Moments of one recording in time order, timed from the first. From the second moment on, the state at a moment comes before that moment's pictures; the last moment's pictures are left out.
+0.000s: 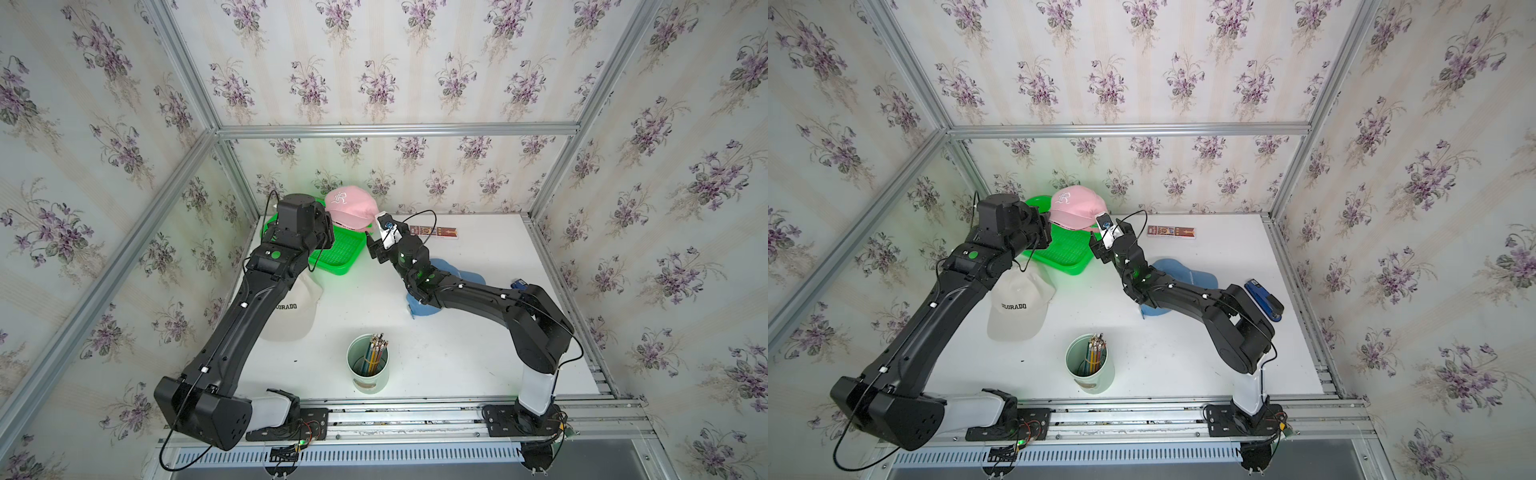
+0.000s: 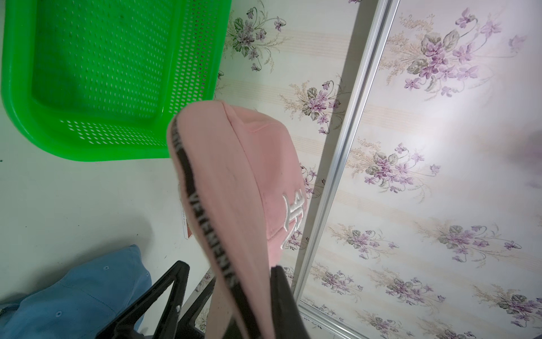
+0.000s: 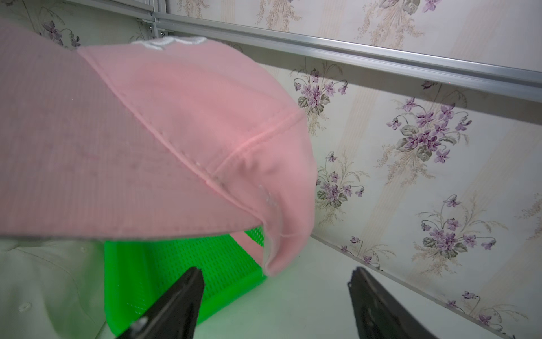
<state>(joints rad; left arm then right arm) -0.29 1.33 1.45 -0.51 -0.15 -1.78 0.84 1.90 1.34 0.53 0.35 -0.15</state>
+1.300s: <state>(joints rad) -0.27 1.54 1.49 -0.27 0.17 -1.55 0.71 1.56 1.07 0.36 0.46 0.00</state>
